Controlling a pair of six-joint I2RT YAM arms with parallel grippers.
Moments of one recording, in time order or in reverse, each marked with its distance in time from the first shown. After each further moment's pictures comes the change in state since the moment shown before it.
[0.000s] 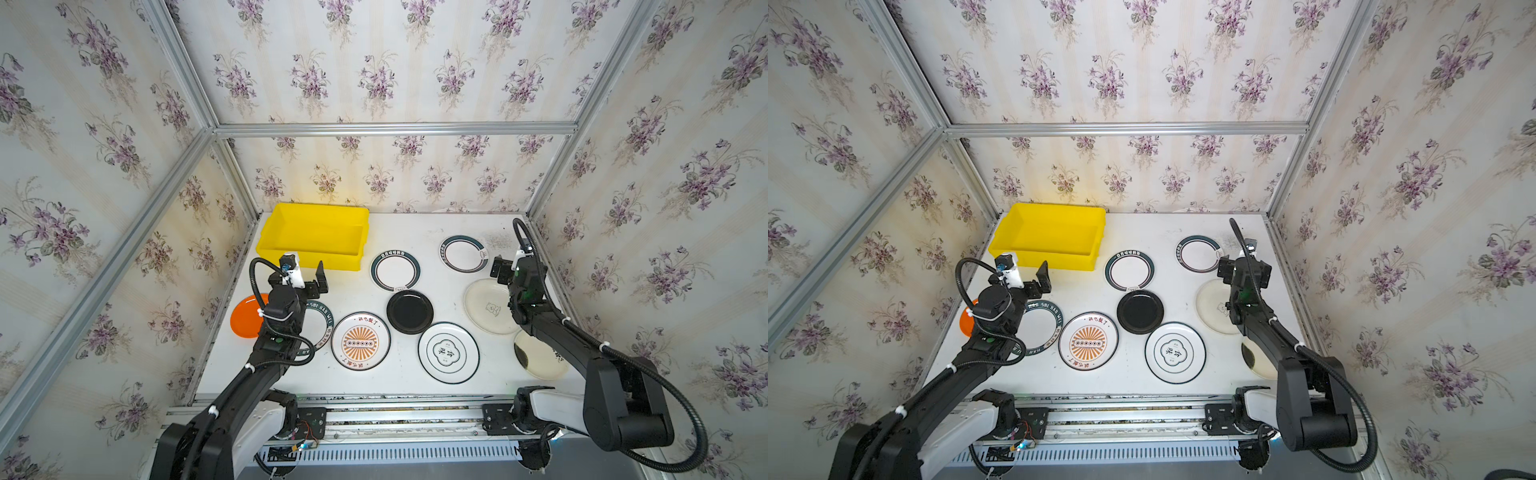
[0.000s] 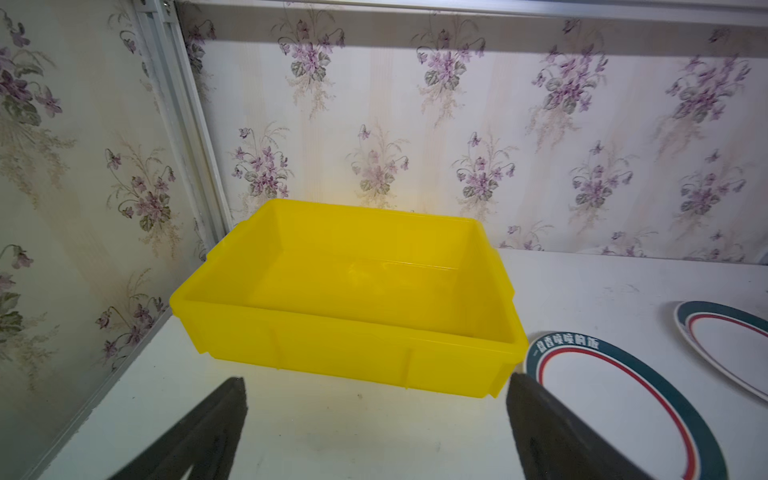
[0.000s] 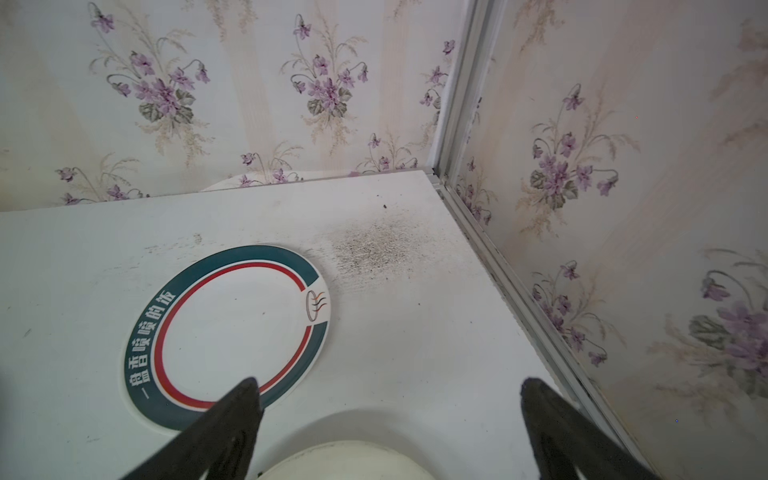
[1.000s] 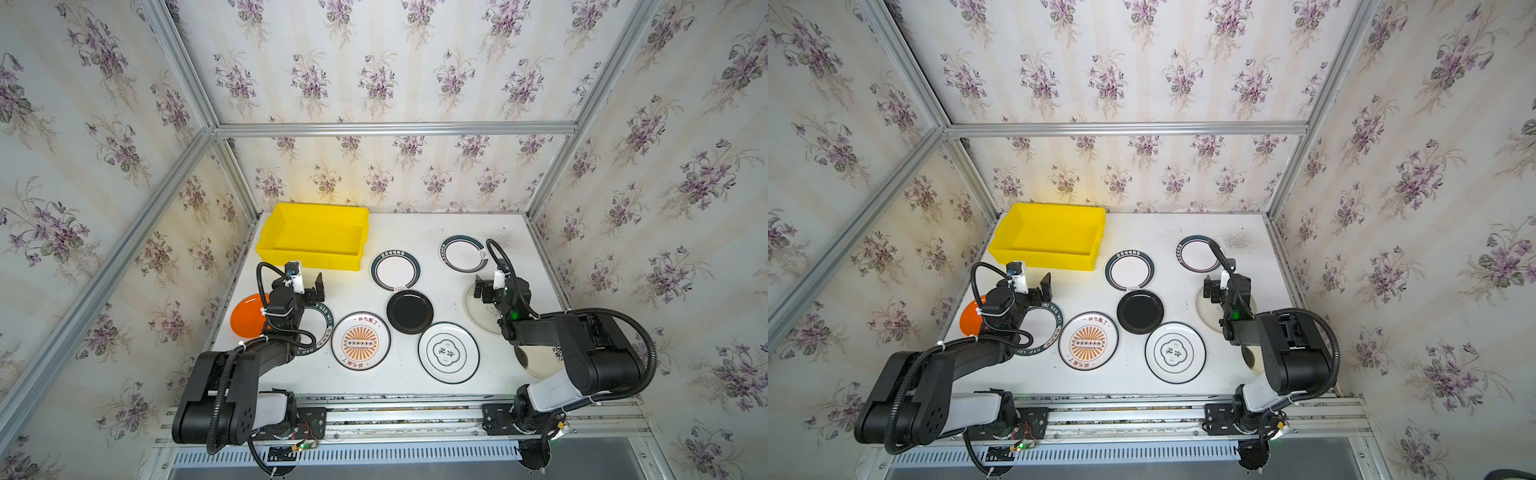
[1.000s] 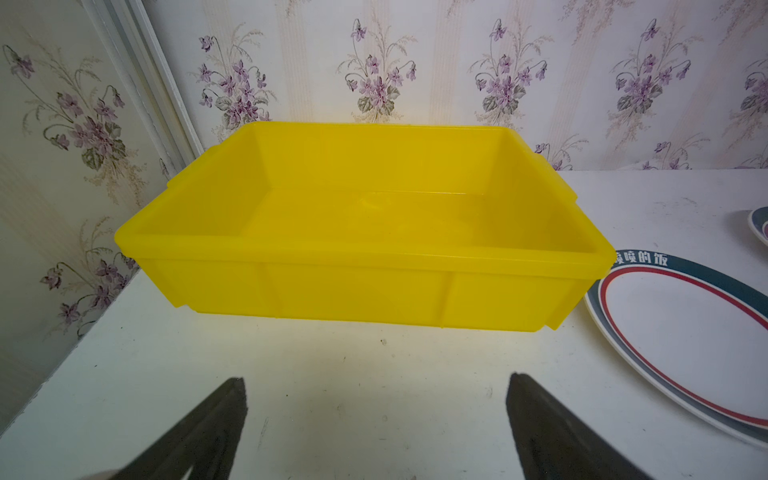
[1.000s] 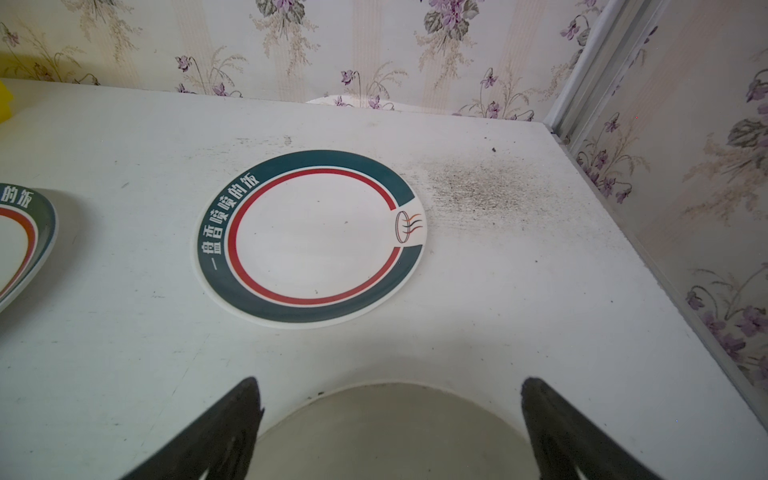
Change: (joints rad) left arm 0.202 0.426 -0.099 0.399 0.235 0.106; right arm 0.005 0.307 -0.264 0.591 -0.299 -0.133
